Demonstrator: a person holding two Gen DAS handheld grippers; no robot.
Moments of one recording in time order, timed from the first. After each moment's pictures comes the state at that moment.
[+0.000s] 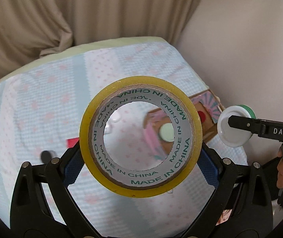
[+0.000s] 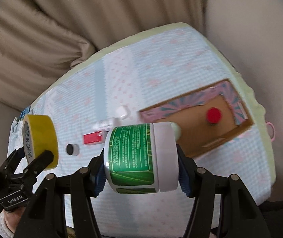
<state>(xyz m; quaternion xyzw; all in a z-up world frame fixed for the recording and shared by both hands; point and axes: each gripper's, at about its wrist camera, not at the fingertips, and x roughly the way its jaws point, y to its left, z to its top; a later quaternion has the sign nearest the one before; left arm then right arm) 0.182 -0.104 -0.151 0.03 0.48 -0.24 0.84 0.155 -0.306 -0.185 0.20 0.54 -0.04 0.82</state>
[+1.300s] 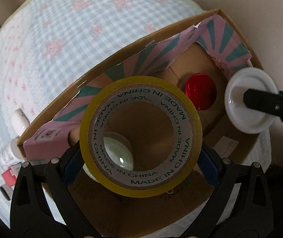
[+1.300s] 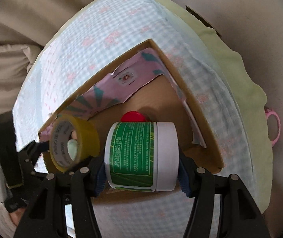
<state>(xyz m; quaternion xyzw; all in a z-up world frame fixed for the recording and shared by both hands) 0.267 -0.364 -0.391 0.18 0.64 -0.28 0.69 0.198 -0.520 -0.364 0.27 0.62 -0.06 0.74</state>
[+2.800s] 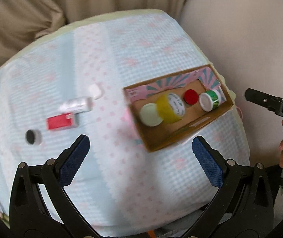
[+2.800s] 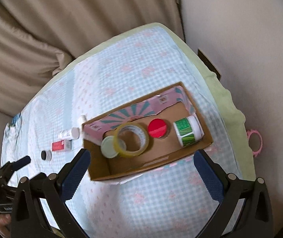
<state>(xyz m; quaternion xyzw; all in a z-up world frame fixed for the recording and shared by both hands) 0.173 -0.181 -0.191 0.07 0.55 -0.19 0.81 0.137 -0.445 -0.224 0.19 0.53 -0.05 0.82</state>
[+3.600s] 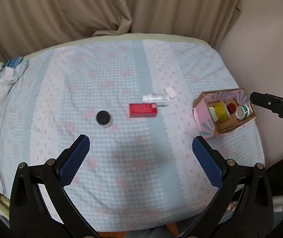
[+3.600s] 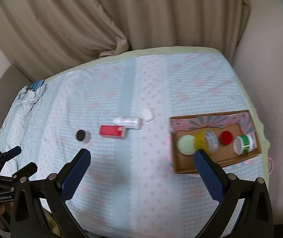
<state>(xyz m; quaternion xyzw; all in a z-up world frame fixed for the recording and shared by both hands) 0.128 0.100 -0.152 0.00 0.49 -0.11 0.86 0.145 -0.185 -0.162 0.08 0.50 0.04 0.86</state>
